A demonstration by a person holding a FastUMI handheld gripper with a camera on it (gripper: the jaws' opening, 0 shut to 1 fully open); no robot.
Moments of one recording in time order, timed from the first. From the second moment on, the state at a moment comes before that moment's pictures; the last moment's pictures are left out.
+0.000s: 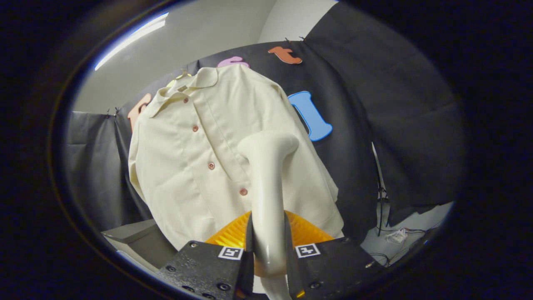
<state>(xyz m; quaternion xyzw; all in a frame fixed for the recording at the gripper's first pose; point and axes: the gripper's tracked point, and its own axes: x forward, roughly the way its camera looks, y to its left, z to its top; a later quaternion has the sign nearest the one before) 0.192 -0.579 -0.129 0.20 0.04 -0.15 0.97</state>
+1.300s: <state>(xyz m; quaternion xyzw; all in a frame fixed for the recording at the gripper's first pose) 0.100 -0.559 -0.253 0.22 0.15 -0.21 0.94</state>
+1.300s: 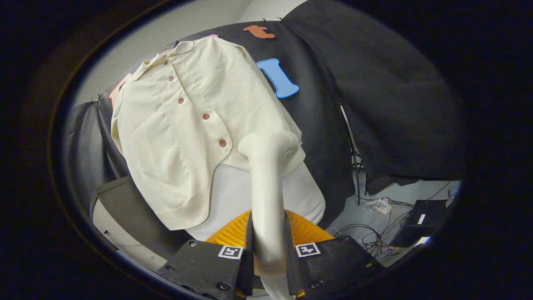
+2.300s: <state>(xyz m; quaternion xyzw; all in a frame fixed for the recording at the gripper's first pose) 0.042 -0.246 -0.092 0.17 0.04 -0.09 0.98</state>
